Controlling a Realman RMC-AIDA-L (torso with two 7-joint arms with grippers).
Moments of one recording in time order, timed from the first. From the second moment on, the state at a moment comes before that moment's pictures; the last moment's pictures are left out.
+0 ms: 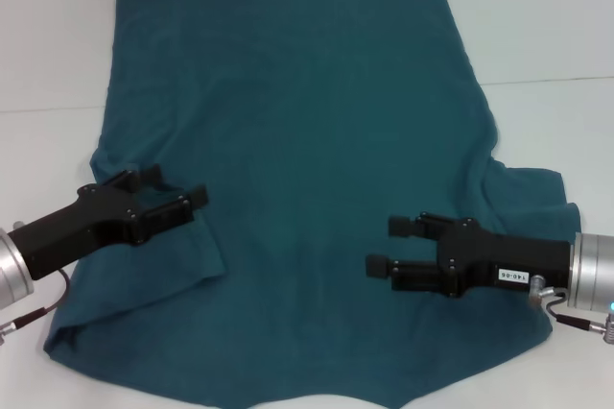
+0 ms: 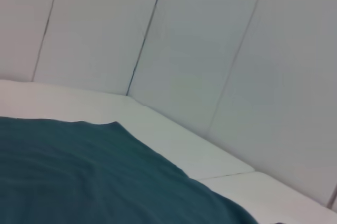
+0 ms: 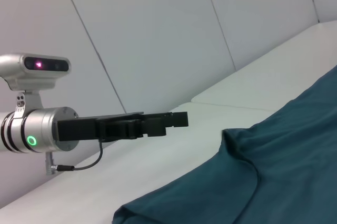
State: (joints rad) left arm -0.50 -2.17 0.52 0.63 1.88 1.38 -1.39; right arm 0.54 2.08 -0.62 -0.46 -1.96 -1.50 1.35
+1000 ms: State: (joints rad) left arm -0.41 -2.16 0.48 0.58 1.88 1.45 -1.32; right arm 0.53 2.02 -0.57 -0.56 -1.94 -1.47 1.59
